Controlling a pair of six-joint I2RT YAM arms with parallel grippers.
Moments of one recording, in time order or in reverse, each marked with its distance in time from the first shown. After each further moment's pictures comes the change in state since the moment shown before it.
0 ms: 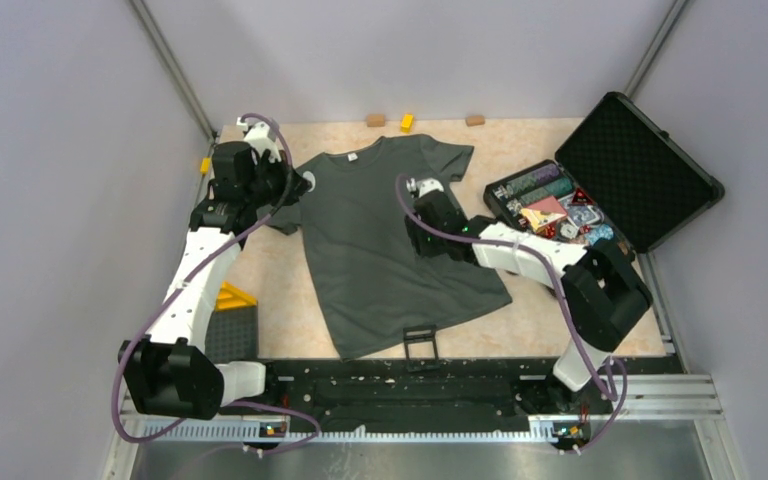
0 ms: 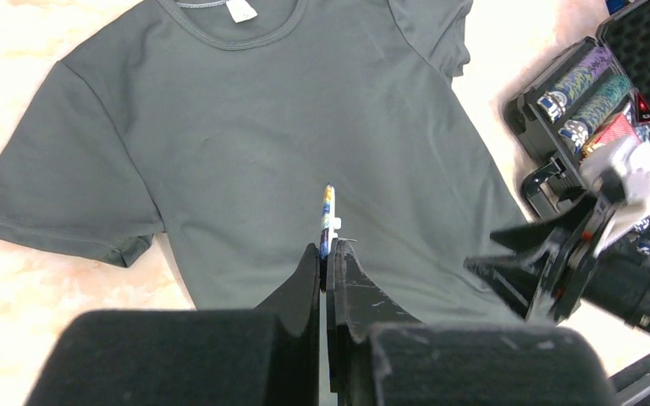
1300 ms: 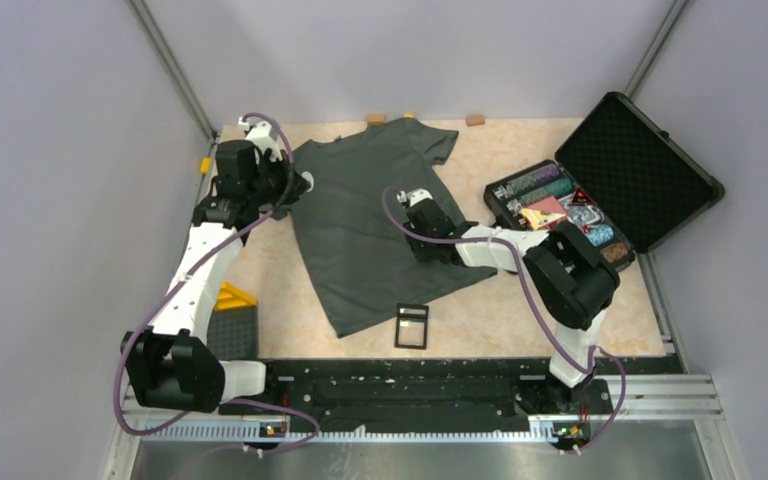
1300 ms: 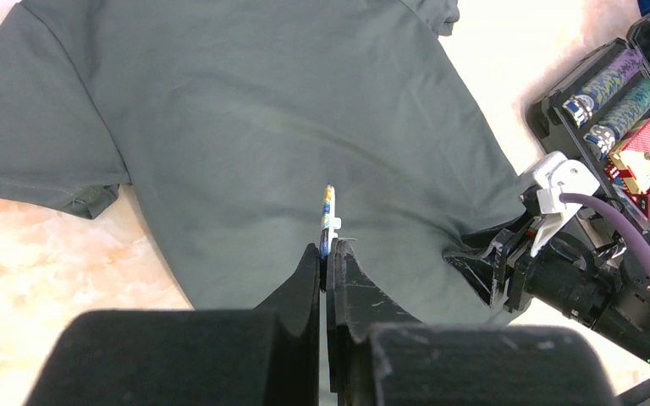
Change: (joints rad) left arm 0.000 0.034 0.008 -0.001 -0.035 0.005; right arm -0.038 0.189 0.025 0.150 -0.023 -0.105
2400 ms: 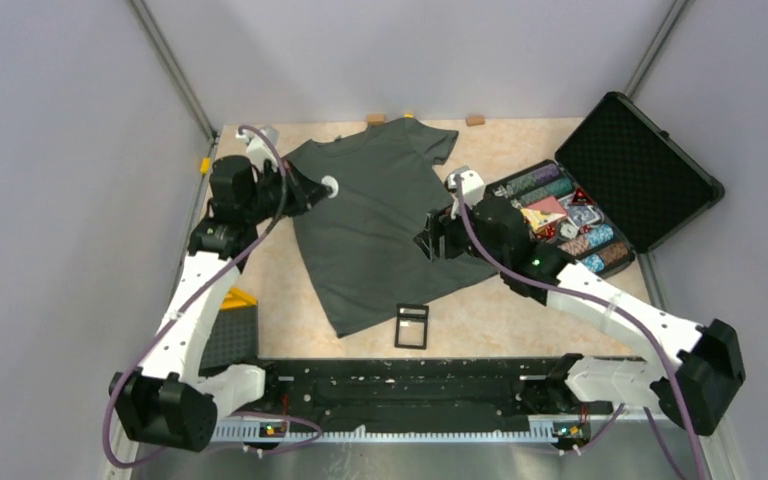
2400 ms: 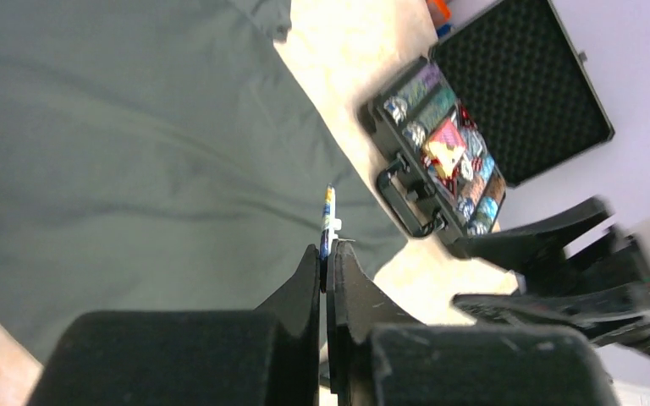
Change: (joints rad) left arm -0.077 -0.206 -0.156 0.113 0.195 -0.295; right arm 0.040 -0.748 -0.199 0.006 -0.194 0.031
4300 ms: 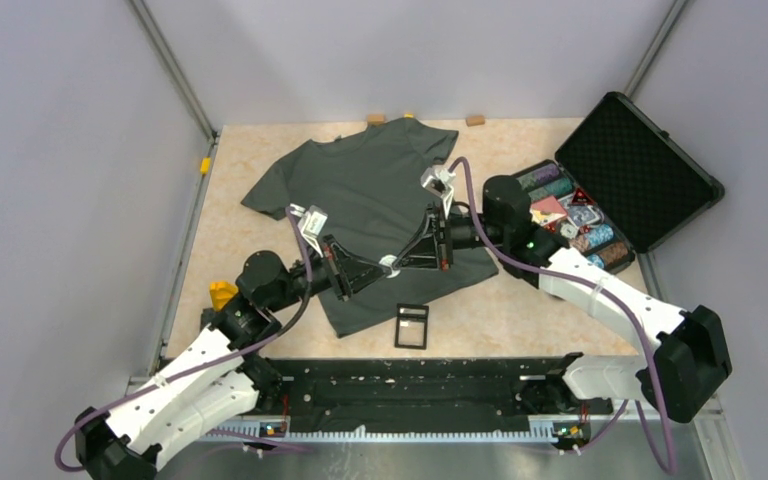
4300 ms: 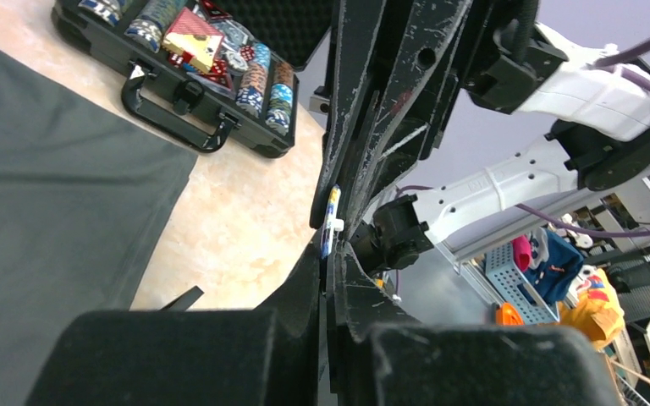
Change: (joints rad) left arm -0.538 -0.394 -0.470 0.479 -0.040 -0.198; right arm -0.107 0.122 0.031 0.280 -0.977 0.193
